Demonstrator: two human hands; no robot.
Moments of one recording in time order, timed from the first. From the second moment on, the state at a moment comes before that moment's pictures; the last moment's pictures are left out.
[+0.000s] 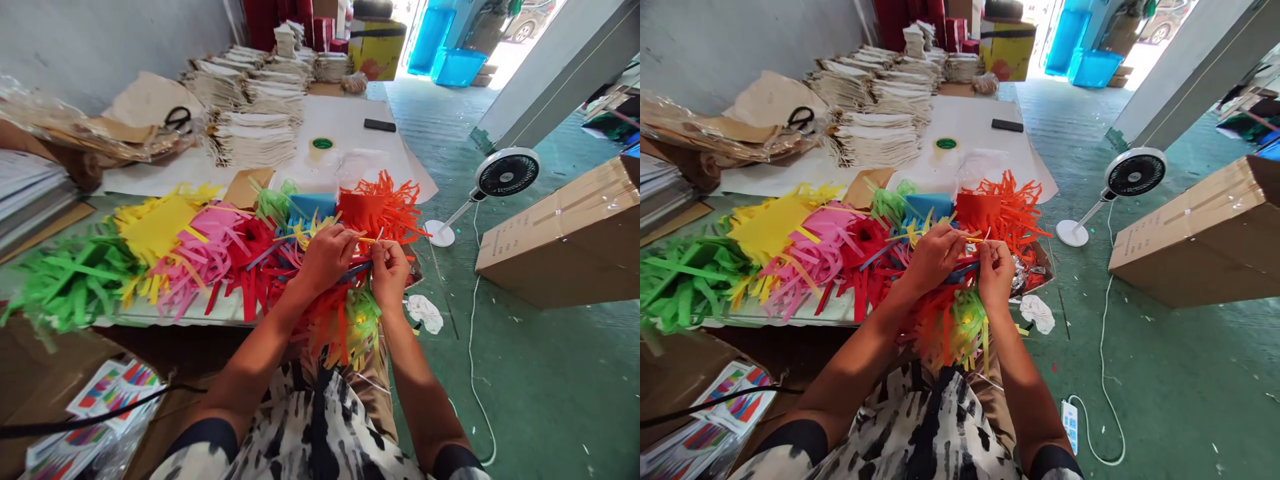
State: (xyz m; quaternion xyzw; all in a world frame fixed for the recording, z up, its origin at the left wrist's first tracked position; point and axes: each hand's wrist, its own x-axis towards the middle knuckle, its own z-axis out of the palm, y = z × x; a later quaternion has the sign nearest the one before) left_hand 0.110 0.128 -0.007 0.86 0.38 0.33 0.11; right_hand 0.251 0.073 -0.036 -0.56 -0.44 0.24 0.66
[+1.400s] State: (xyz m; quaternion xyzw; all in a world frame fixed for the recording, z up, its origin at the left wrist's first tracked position) left_hand 0.109 0.128 -0.024 0.80 0.35 0.39 0.27; right_hand 0.245 0.074 -0.039 -0.55 -0.41 0.33 0.65
